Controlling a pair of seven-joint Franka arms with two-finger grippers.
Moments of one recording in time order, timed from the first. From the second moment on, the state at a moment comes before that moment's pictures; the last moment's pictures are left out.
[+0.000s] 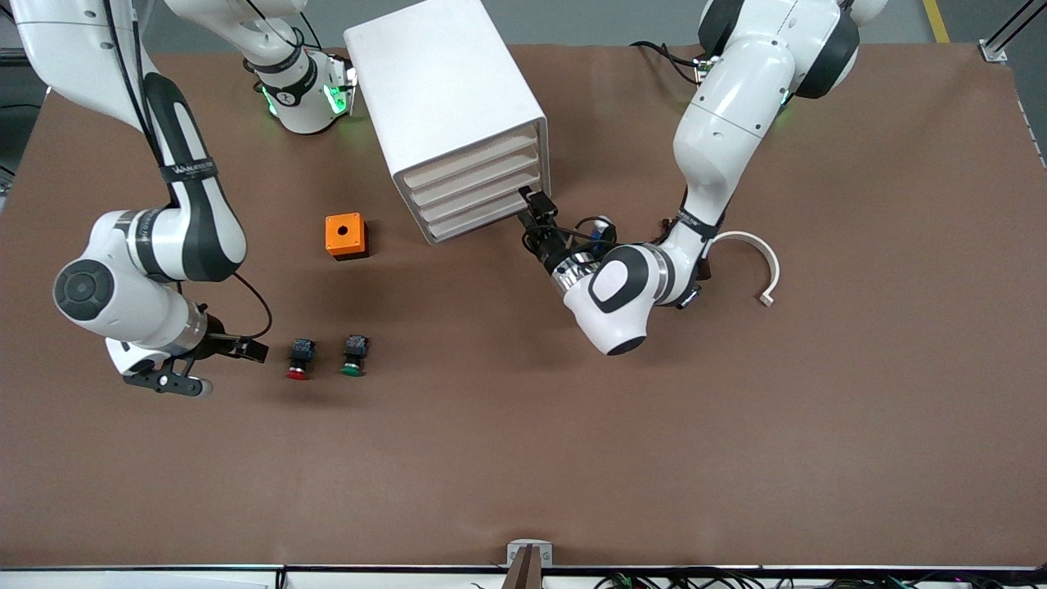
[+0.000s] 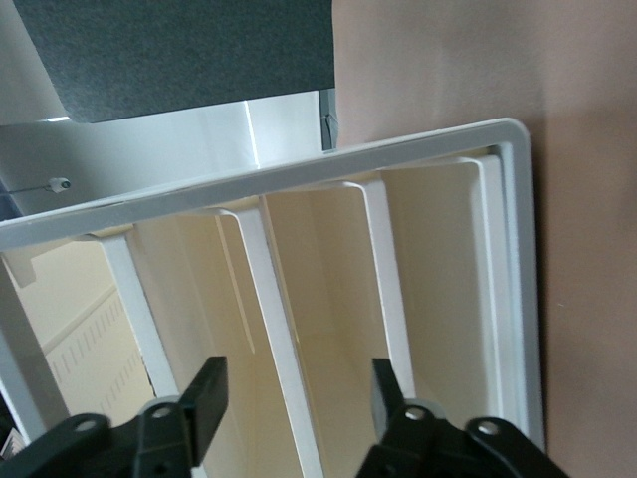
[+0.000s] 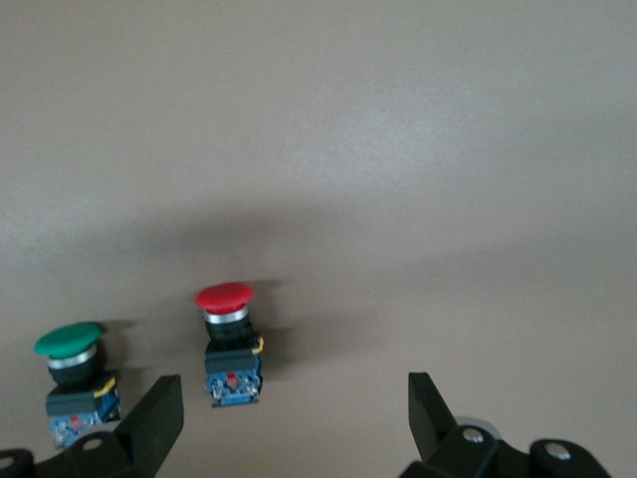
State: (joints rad) left arm -0.57 0.95 -0.04 -1.34 -1.08 1.36 -2.17; right arm 0.08 0.44 -0.06 -1.84 0.00 2.27 0.23
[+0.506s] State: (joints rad) left arm -0.59 0.99 -0.09 -1.34 -1.08 1.32 -2.20; right arm 0.14 0.48 -0.06 -1.98 0.01 2.53 0.36
